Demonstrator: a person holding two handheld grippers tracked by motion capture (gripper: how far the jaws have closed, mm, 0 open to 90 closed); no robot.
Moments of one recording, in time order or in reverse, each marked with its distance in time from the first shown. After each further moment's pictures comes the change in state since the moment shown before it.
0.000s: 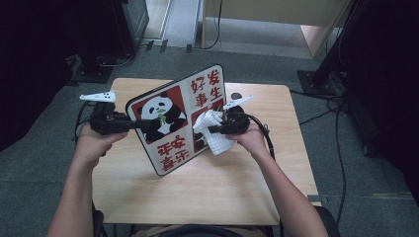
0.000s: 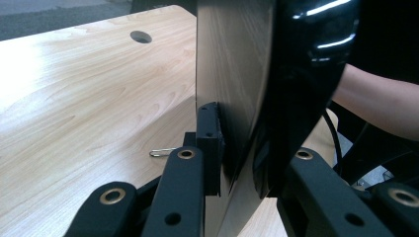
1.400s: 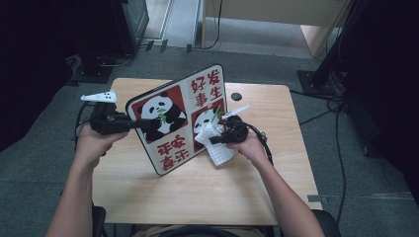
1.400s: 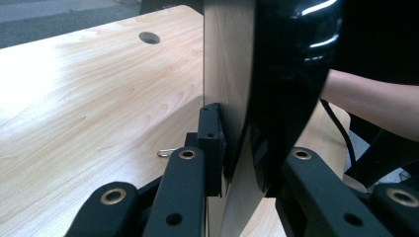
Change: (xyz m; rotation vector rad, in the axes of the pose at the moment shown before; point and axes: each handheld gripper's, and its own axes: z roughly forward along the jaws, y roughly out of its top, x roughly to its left) left arm -0.003 0.001 0.001 0.001 0.039 0.020; right arm -0.008 -0.030 0.020 0.102 0.033 0.083
